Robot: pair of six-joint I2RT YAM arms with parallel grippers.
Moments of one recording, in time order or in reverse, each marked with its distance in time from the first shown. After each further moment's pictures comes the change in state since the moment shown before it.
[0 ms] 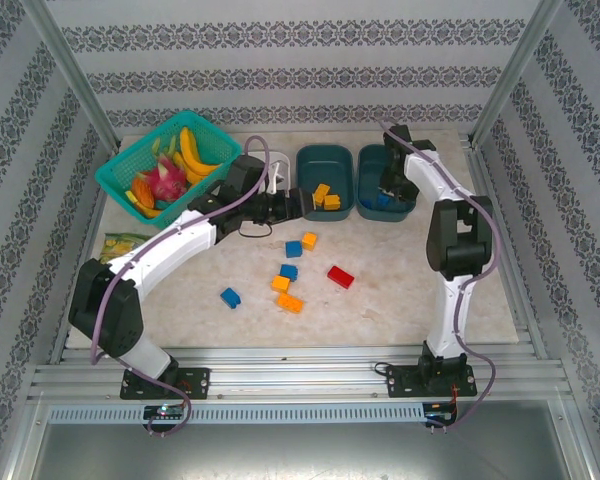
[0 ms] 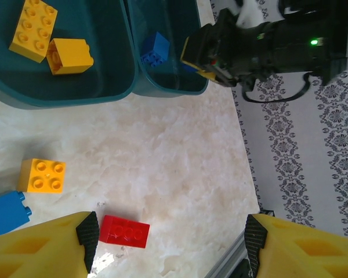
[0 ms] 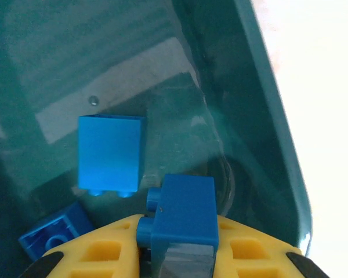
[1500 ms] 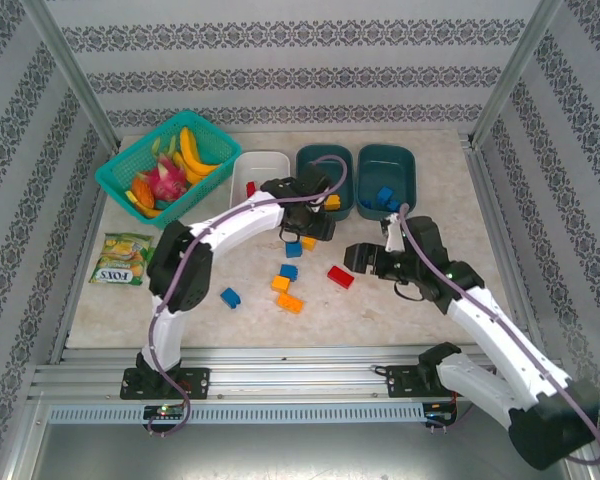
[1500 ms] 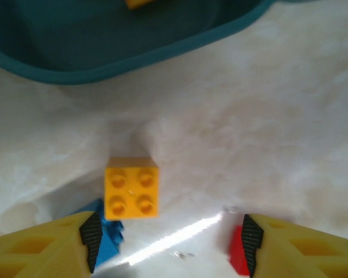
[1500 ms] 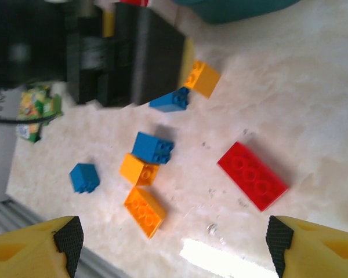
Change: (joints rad) left arm -0.158 0.509 0.494 -0.521 -0.414 0.335; right arm 0.289 -1.267 -1.110 0.438 -0.564 -0.016
